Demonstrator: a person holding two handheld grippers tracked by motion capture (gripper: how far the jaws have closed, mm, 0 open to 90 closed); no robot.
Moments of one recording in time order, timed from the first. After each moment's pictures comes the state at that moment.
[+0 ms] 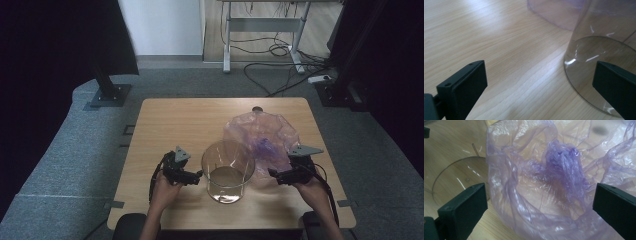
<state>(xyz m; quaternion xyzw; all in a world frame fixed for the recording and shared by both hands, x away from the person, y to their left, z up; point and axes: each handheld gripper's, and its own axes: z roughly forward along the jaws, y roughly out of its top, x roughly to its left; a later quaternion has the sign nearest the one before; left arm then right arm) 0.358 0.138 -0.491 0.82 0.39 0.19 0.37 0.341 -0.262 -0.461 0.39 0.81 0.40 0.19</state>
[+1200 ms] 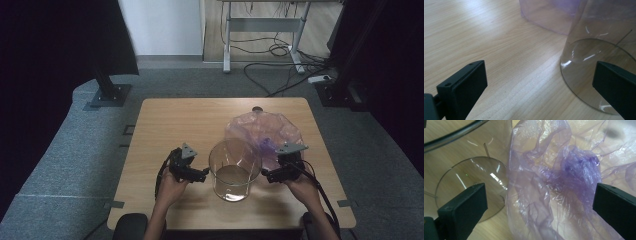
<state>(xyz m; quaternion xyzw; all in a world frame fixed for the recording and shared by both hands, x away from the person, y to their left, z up) 0.363 0.123 -0.482 0.82 0.38 0.19 0.38 0.355 -0.235 -0.465 0.37 0.83 0.37 0.20</state>
